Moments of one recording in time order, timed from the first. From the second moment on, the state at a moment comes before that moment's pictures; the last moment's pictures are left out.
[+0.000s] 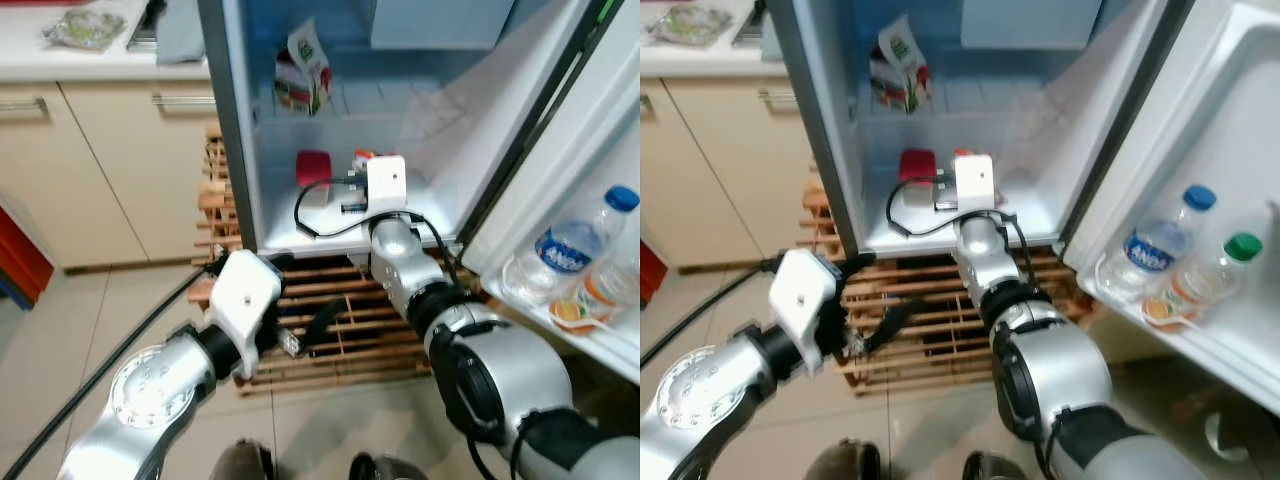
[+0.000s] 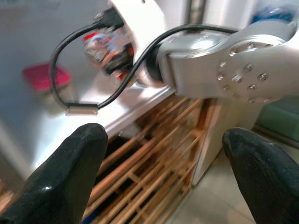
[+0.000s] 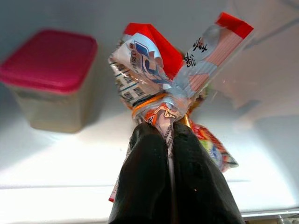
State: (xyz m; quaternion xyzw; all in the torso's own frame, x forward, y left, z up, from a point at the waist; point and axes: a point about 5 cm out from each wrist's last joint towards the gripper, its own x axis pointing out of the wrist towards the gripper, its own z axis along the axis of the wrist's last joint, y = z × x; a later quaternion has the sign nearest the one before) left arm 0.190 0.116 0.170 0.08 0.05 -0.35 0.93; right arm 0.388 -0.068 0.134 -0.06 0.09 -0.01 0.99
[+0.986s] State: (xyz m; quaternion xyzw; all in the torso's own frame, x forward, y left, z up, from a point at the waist) left arm 0.166 0.116 0.172 0.08 0.08 -0.30 0.95; right arm 0.410 -0.066 0.213 -0.09 -0.05 0.00 0.99
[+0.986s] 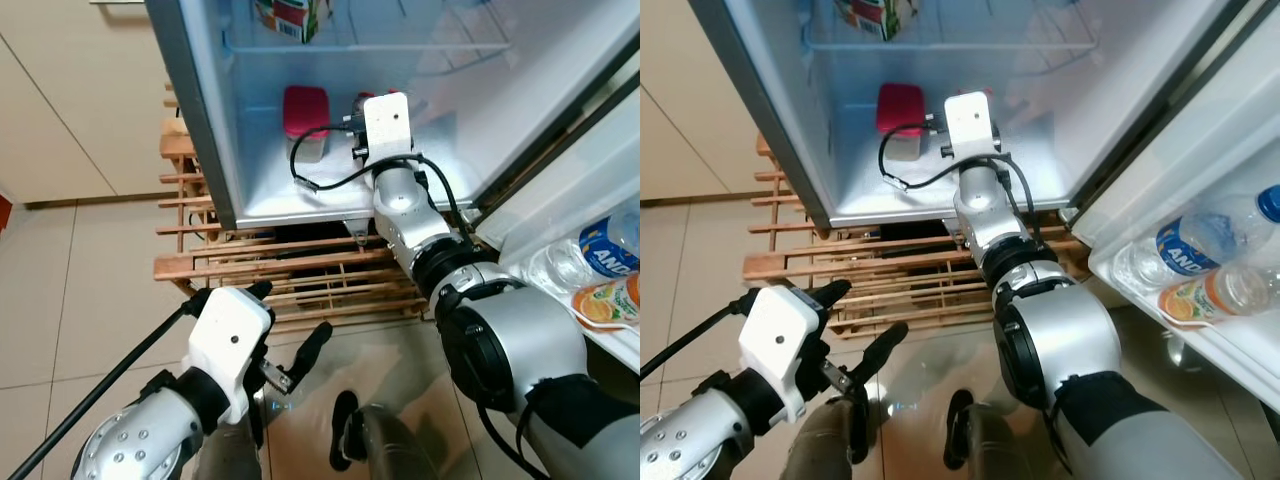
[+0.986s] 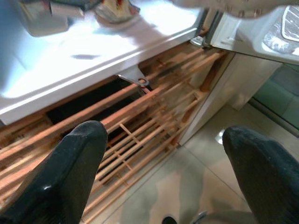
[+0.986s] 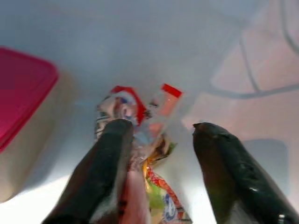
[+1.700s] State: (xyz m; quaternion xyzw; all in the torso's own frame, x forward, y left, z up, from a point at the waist) left arm 0.190 0.105 0.163 0.05 0.09 -0.31 0.95; right arm 0.413 -0.070 0.226 -0.02 -0.07 0.01 1.00
